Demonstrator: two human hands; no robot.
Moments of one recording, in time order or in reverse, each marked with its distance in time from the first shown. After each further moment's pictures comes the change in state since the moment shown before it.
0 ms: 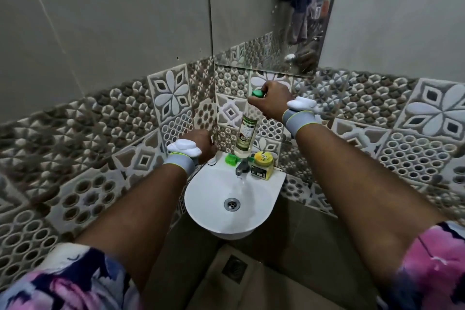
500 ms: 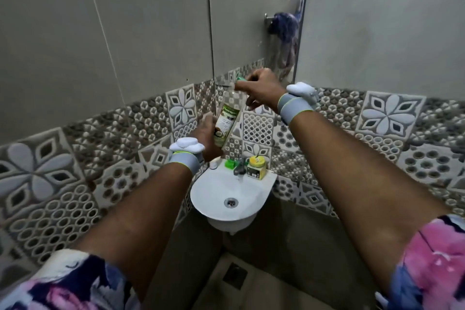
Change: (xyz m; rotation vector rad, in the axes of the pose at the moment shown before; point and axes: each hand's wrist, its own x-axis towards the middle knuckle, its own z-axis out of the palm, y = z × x) left_hand -0.136 0.044 -0.071 -0.307 0.233 0.087; right_hand -0.108 -0.090 -0.099 0.468 -0.090 -0.027
